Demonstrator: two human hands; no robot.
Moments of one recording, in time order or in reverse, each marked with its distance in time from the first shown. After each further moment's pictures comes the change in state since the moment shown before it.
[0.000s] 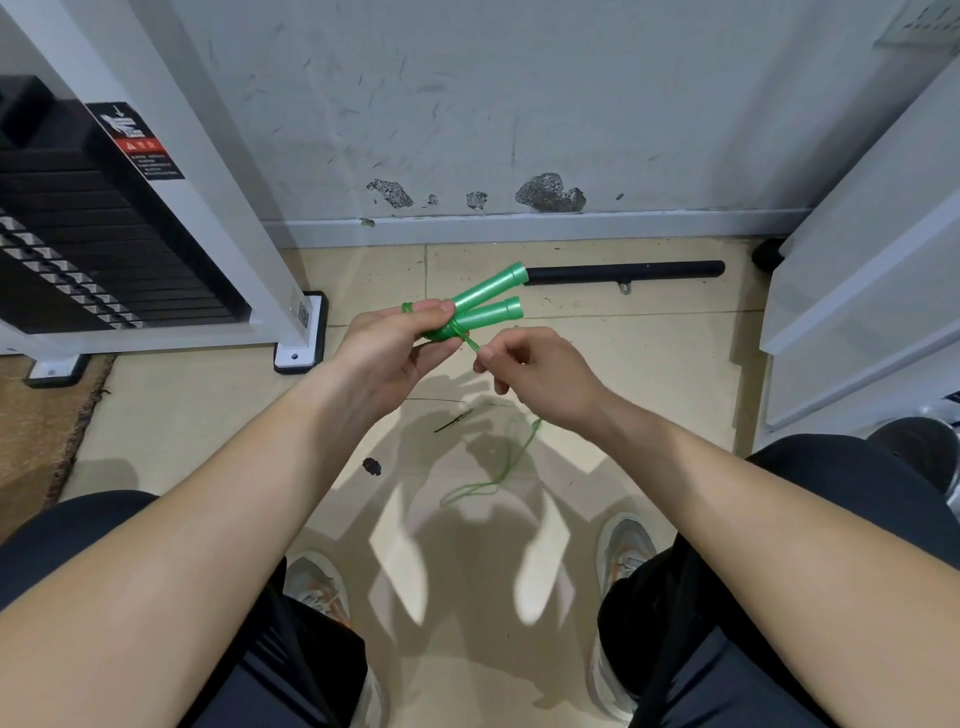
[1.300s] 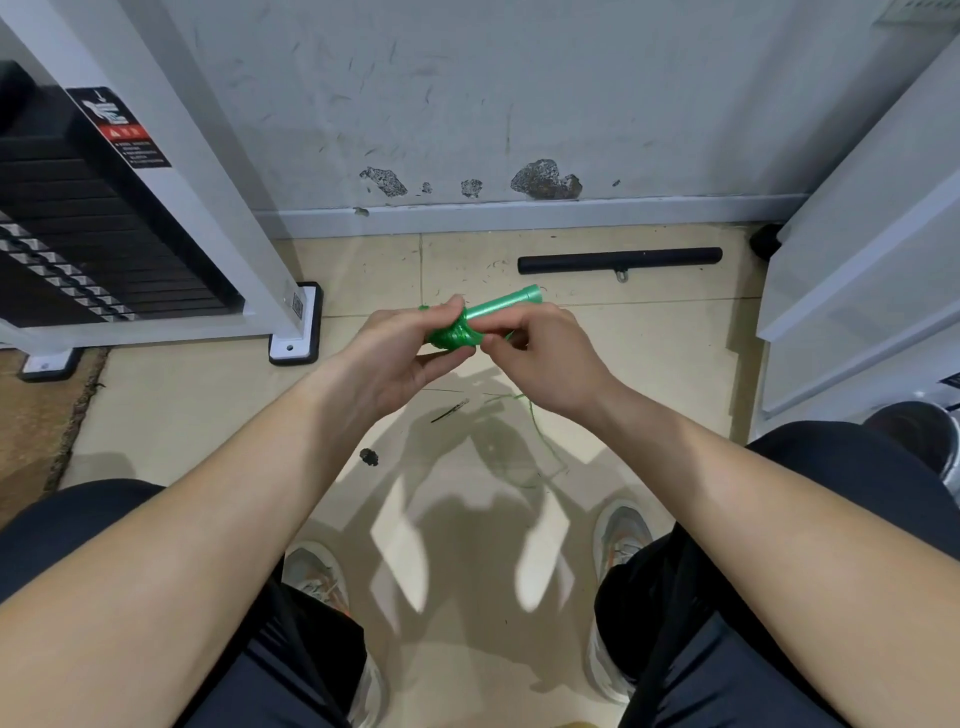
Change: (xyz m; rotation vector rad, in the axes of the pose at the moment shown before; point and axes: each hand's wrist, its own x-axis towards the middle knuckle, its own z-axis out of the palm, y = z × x) left_hand 0.000 -0.013 0.004 0.067 -0.102 -0.075; right_hand -0.004 -0.003 -0.004 -0.086 0.143 -0.184
